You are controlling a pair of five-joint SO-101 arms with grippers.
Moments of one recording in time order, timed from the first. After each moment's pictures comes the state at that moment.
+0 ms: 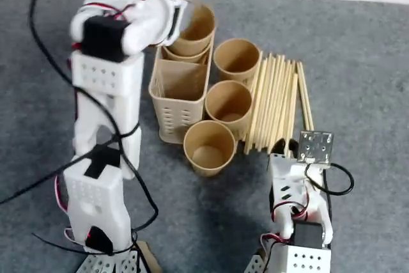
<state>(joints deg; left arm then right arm) 9.3 24.7 -74.7 93.9 -1.5 -1.2 -102.4 96.0 44.2 4.7</state>
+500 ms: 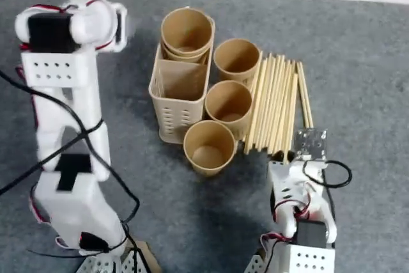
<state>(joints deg) -5.0 16.7 -60.4 101.5 3.0 -1.1 -96.2 87.9 54.9 7.8</state>
